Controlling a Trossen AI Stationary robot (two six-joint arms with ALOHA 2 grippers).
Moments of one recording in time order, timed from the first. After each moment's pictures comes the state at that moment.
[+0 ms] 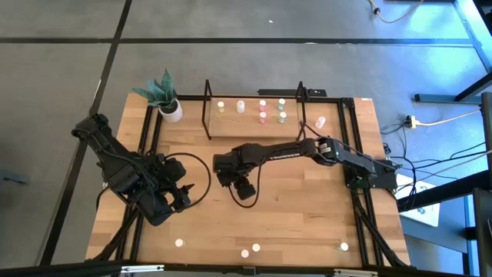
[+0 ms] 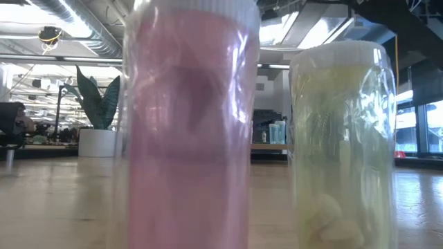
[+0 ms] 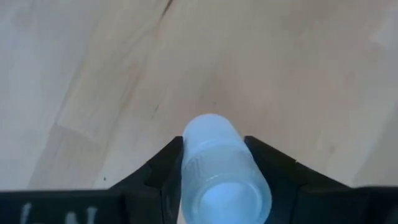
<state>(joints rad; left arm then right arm) -0.77 1.38 1.48 -1.48 -0.69 -1.38 0.07 2.39 2.16 -1.07 -0.10 -0.34</state>
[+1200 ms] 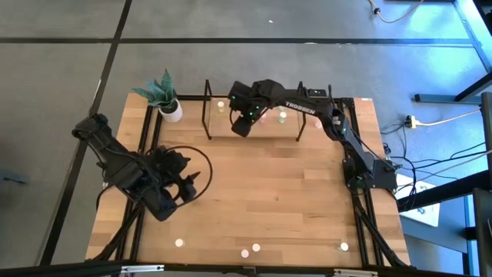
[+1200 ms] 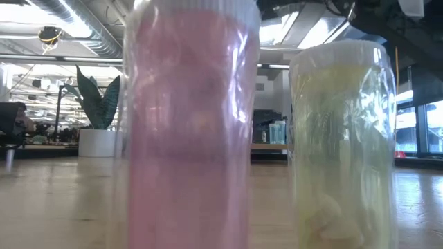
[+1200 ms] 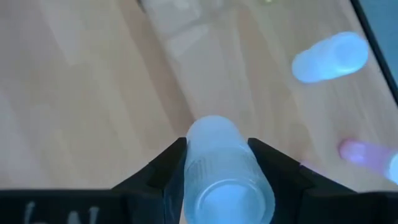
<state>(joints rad) -0.71 1.38 1.48 -1.48 -0.88 -1.38 -0.32 2.28 2.34 -1.27 -0.01 0.13</state>
